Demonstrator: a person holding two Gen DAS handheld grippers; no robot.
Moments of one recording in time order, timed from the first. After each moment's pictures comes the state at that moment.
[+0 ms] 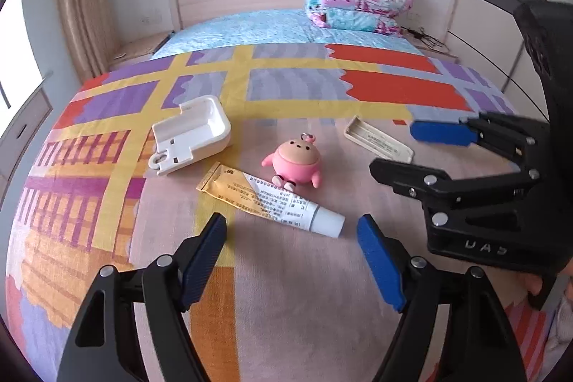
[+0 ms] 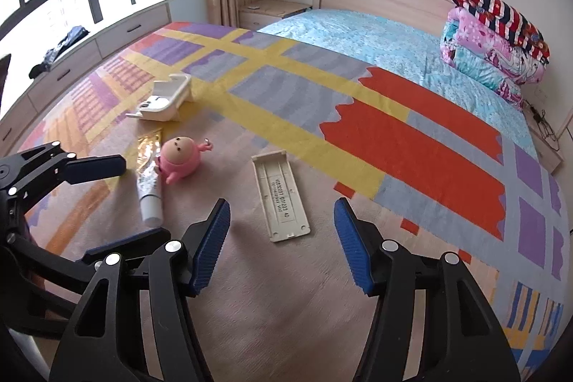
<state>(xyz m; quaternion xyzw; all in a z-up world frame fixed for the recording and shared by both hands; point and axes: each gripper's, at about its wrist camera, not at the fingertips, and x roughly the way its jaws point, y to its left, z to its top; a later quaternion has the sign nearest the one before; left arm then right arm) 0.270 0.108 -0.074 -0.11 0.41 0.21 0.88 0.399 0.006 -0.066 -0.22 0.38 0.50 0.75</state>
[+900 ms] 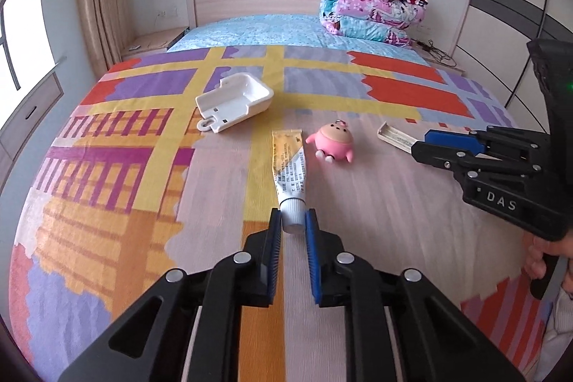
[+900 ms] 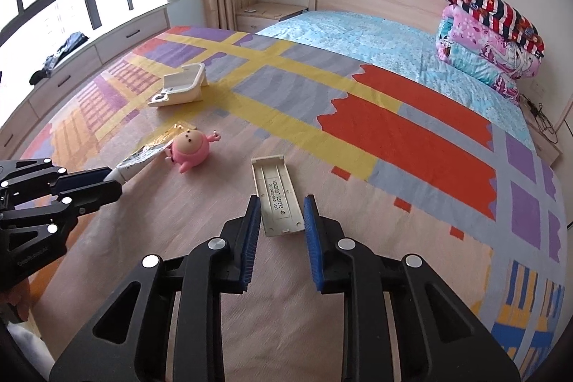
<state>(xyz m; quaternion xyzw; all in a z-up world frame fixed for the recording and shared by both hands) 0.218 0.114 -0.062 -0.13 0.40 0.21 0.88 0.383 -0.012 -0.057 -0.21 0.37 0.50 0.75</state>
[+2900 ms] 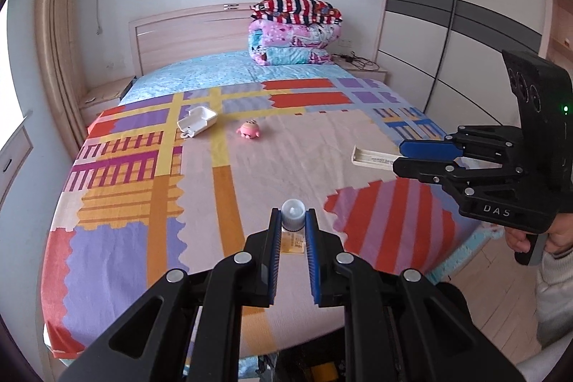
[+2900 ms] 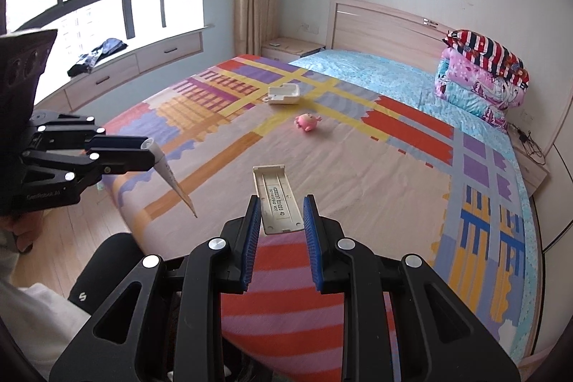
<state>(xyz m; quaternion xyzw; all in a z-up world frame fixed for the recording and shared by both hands) 0.073 0.023 0.009 -0.06 0.34 0.09 0.93 0.222 -0.137 0.014 -0.20 0.30 0.53 0.77</state>
